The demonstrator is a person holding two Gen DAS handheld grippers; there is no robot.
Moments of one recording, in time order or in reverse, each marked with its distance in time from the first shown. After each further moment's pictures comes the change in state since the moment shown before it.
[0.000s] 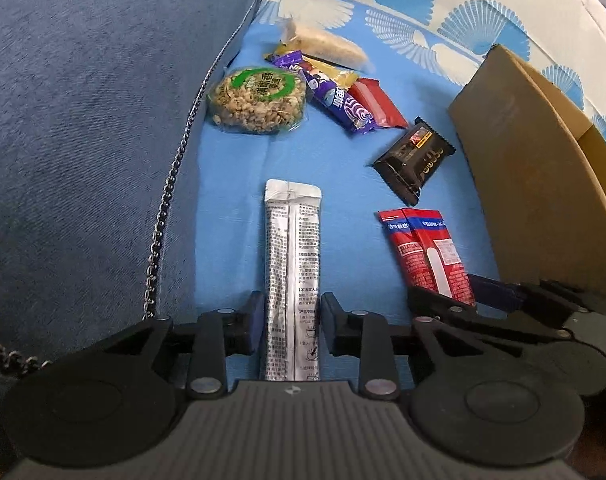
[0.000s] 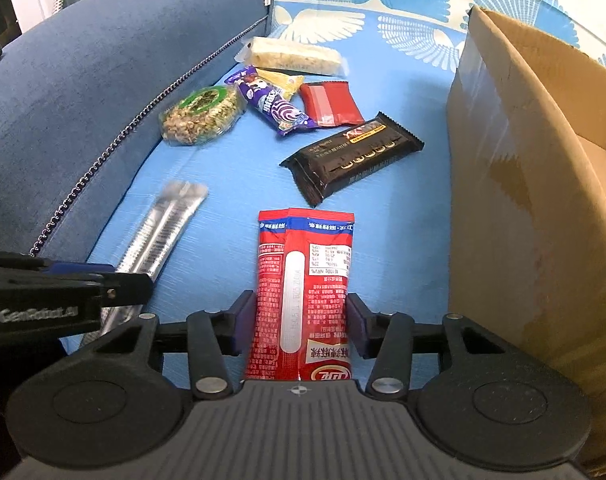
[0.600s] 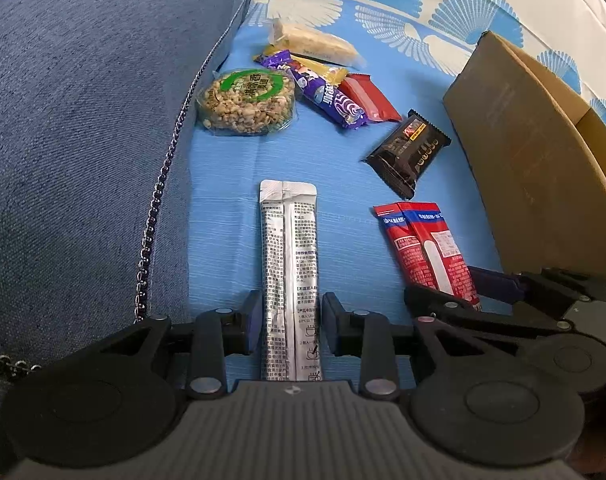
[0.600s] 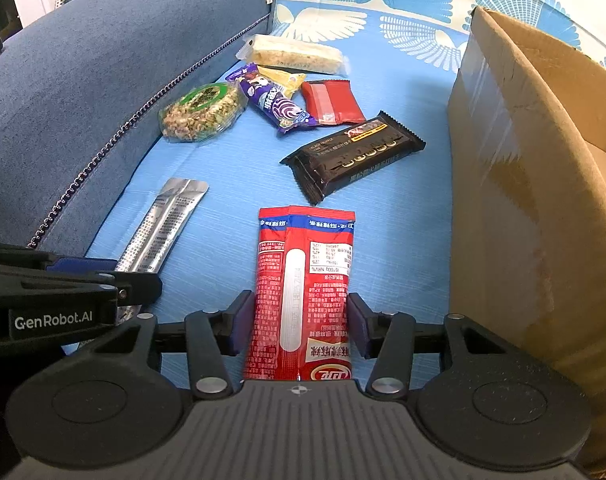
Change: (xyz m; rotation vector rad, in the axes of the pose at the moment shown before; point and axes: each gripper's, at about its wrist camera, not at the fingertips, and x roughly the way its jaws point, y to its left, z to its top) left arm 0.002 -0.007 -0.002 0.047 -0.004 0.017; right arm 0.002 0.001 -0.001 -0.013 0.003 -0.002
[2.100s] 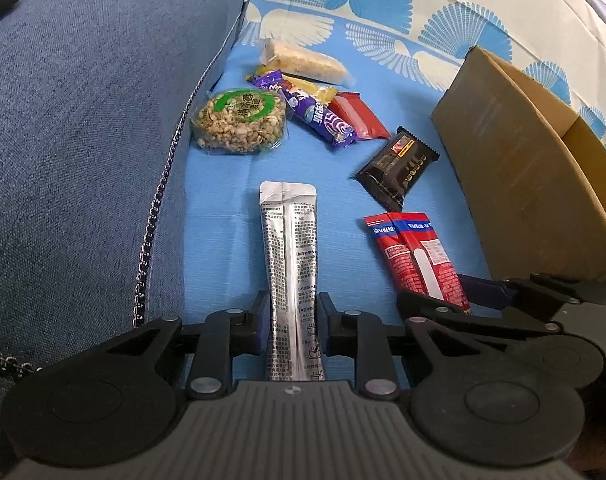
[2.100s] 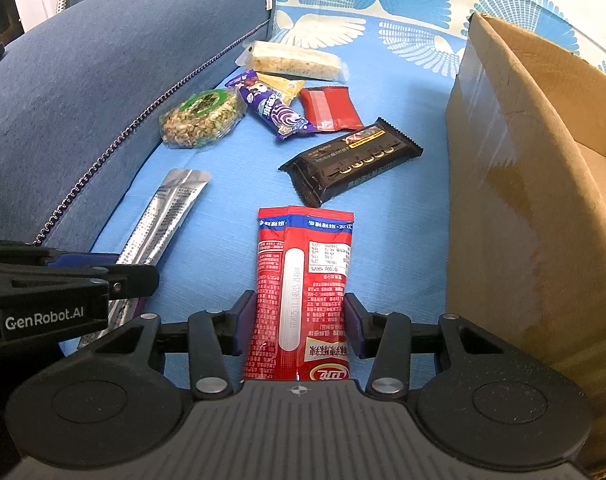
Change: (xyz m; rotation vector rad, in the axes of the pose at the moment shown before) left arm -0.010 -0.002 -0.003 0.003 -0.058 -0.016; right arm -0.004 -0.001 -0.001 -0.003 -0.018 0.000
